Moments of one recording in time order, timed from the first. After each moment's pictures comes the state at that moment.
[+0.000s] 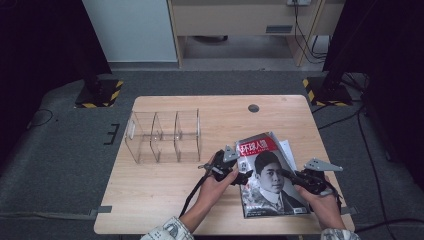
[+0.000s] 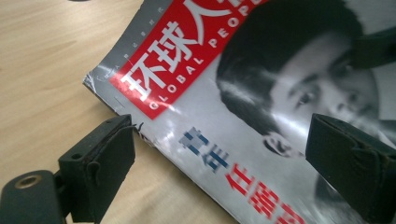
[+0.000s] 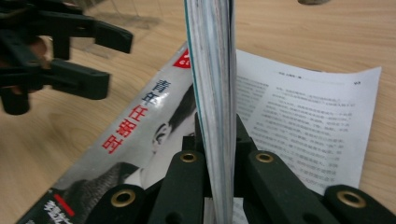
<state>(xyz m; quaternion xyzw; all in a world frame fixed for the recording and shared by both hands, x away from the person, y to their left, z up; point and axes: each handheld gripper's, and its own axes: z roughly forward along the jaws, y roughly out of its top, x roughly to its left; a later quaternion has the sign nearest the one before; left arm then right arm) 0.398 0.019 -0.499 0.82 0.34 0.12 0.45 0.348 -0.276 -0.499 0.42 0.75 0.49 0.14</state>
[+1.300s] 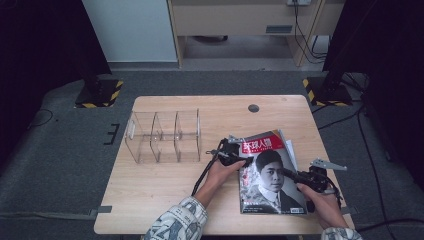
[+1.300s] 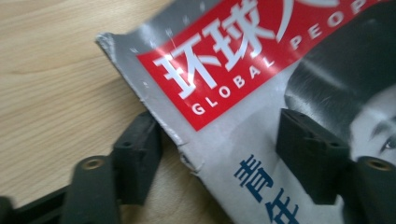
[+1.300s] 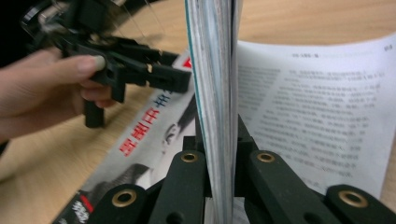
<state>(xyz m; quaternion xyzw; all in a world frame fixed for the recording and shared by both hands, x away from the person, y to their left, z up) 0.460 0.001 -0.533 0.81 0.40 0.07 0.42 0.360 -0.292 -0.522 0.47 0.70 0.54 0.06</state>
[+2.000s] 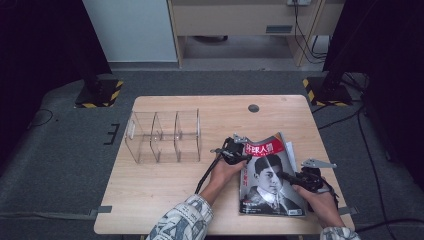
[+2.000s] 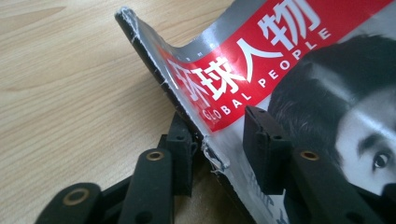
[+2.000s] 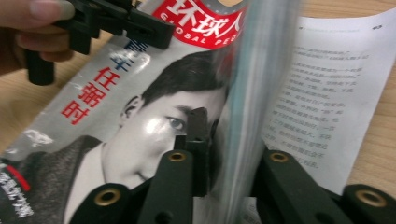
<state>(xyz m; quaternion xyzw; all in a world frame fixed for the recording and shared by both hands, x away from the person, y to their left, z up) 0.461 -0.012 -0.529 0.82 0.39 0.08 0.40 0.367 -0.283 -0.531 0.47 0.75 0.45 0.10</state>
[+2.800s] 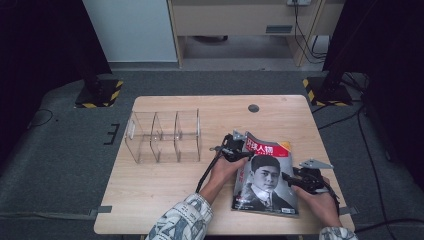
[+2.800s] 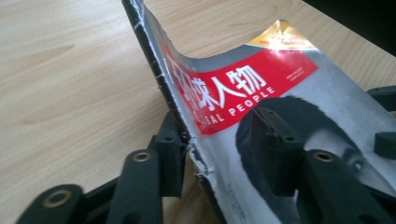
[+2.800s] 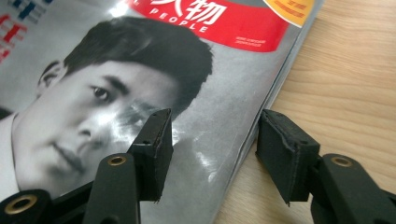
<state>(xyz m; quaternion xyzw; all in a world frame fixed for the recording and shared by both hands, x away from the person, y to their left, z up) 0.464 -0.011 -0.510 0.82 0.38 0.08 0.43 0.366 -0.282 -0.534 0.50 0.76 0.37 0.18</state>
